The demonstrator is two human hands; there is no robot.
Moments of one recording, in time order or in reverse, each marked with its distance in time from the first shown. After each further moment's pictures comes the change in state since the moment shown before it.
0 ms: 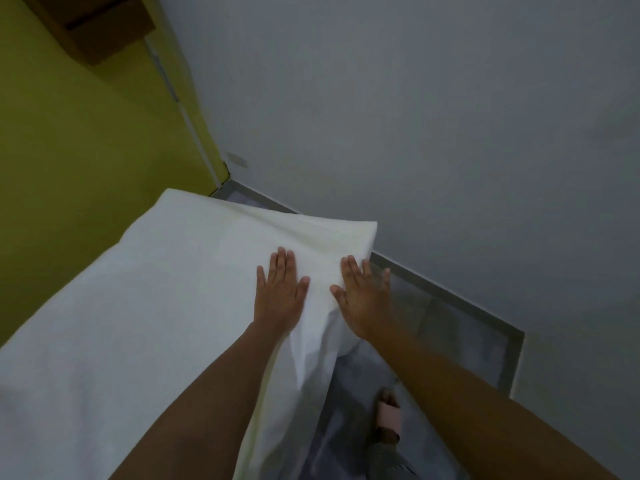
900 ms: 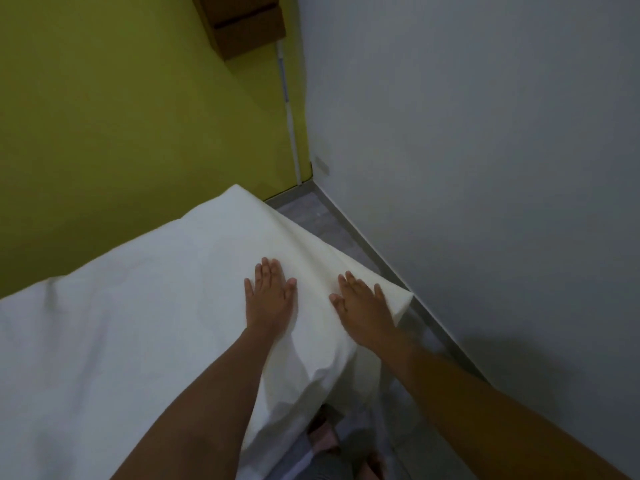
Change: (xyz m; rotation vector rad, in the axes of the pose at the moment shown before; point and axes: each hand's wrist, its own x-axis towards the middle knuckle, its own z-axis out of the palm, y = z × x) left_hand 0.039 -0.001 -0.024 -0.171 0.086 -0.579; right_hand 0.110 0.006 -0.044 0.049 -0.211 -0.432
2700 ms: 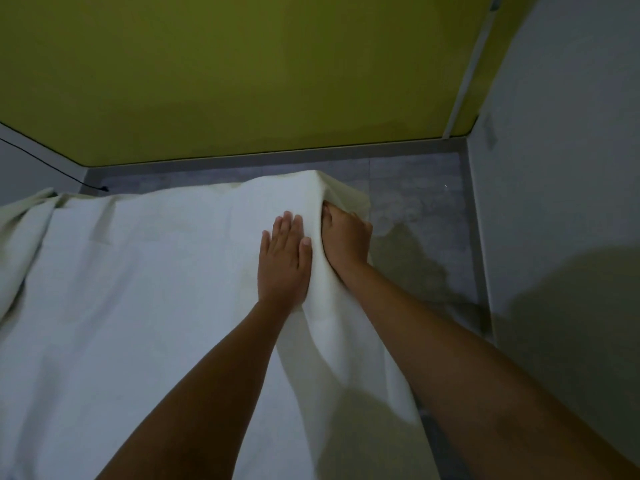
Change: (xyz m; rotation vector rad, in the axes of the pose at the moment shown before) left_hand 0.172 -0.011 -0.020 -0.034 0.258 -0.484; right_hand 0.321 -0.112 -0.008 0.420 0.021 -0.307
